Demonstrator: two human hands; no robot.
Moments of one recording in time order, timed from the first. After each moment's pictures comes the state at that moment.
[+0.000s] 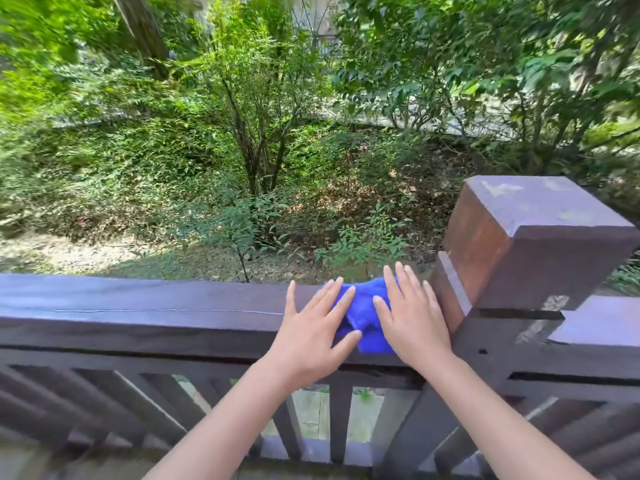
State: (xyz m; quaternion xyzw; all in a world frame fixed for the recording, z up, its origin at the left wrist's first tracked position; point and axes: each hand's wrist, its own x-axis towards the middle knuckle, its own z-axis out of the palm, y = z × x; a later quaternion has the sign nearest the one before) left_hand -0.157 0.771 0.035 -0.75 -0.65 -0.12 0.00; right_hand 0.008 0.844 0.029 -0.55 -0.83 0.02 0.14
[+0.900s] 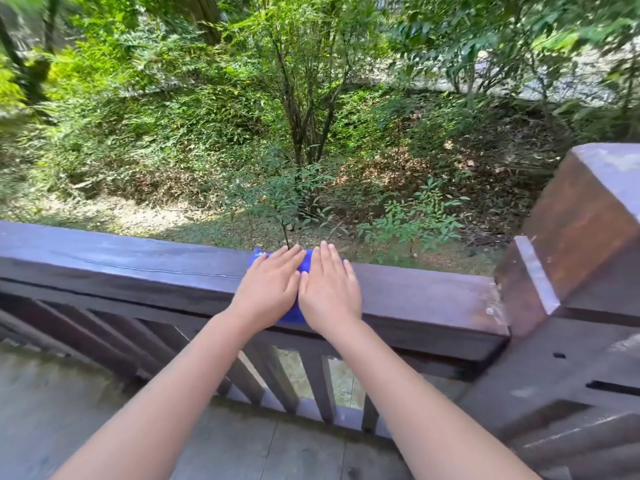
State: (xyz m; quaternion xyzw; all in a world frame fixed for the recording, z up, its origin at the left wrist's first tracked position) left_hand -0.279 0.762 0.038 -0.64 -0.75 -0.14 -0.04; right_hand -0.162 0.802 0.036 -0.45 -0.87 0.16 0.13
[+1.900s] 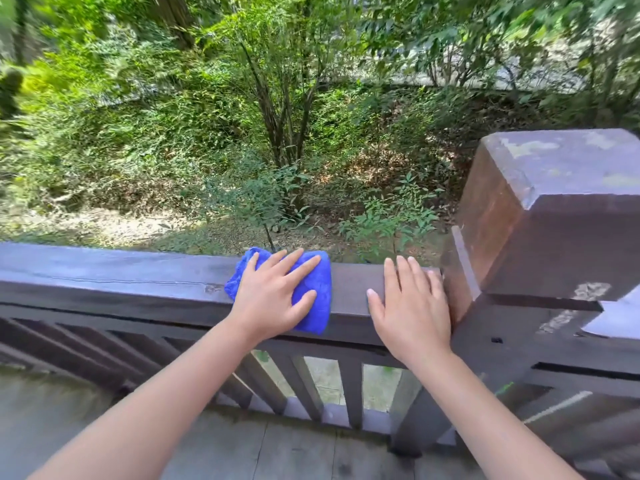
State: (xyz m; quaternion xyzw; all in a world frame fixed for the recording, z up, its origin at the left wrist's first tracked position) left_hand -0.200 0.778 0.042 -0.69 -0.72 -0.08 0.05; right_hand 0.003 0.836 0.017 -0.53 -0.84 0.01 0.14
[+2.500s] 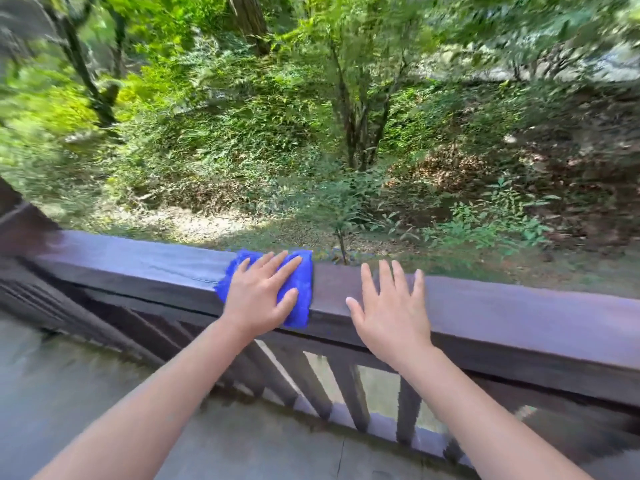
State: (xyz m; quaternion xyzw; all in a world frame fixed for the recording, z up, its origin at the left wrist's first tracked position) left_hand -0.460 0.694 0.043 -0.62 -0.78 -0.07 0.06; right_hand -0.258 0.772 0.026 -0.44 -0.89 0.05 0.09
